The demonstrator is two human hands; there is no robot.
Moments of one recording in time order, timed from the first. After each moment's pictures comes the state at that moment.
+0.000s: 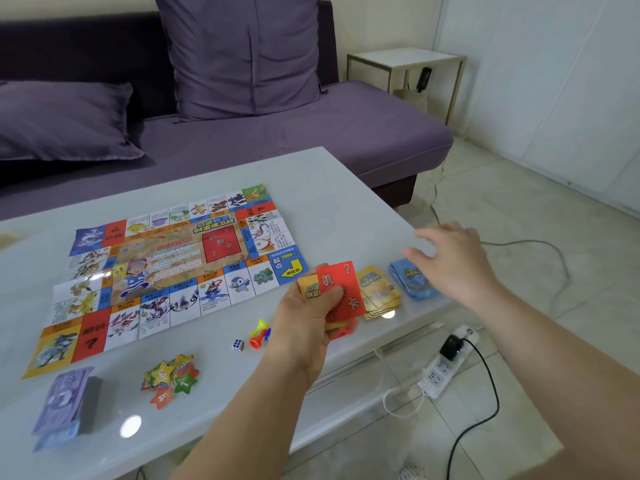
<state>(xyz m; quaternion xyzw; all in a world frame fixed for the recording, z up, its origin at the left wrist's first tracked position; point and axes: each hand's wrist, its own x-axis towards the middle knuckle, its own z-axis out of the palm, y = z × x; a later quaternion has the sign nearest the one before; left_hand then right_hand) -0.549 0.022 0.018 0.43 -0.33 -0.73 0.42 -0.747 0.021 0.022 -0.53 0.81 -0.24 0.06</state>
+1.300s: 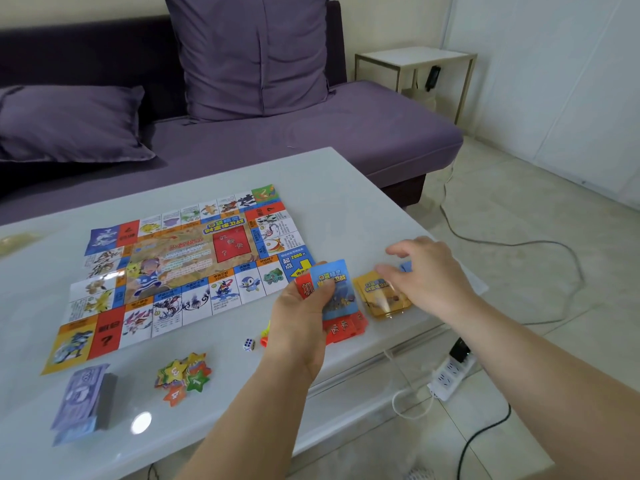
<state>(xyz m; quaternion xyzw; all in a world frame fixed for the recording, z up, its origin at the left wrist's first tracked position) -0.540 0.016 0.018 0.42 -0.30 -0.72 0.47 -0.710 0.018 0.014 -0.57 0.77 -0.26 0.14</state>
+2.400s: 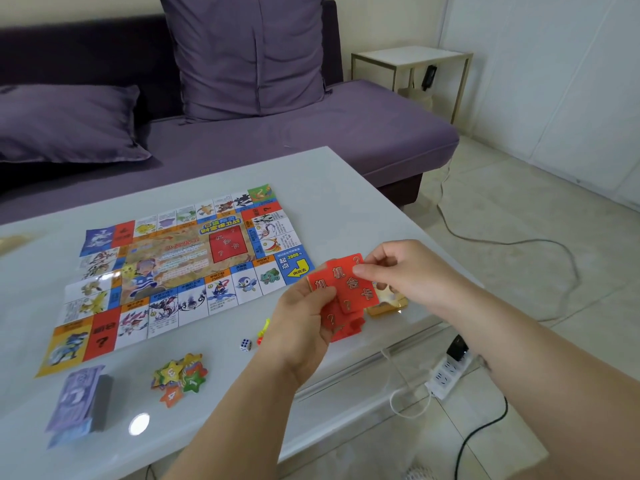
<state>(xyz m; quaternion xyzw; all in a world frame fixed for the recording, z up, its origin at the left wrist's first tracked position) -0.535 0.014 0.016 0.37 -0.37 -0.75 0.40 -0.692 0.021 0.039 -0.52 0.67 -0.35 0.39</state>
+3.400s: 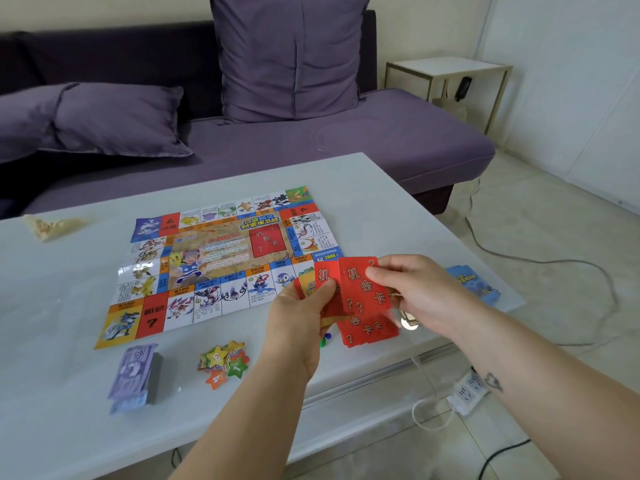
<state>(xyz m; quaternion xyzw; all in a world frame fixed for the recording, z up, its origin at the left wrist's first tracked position) -0.496 0.009 0.023 0.47 -0.32 -0.68 0.46 -0.646 0.014 0.035 -0.42 0.59 -0.45 0.53</state>
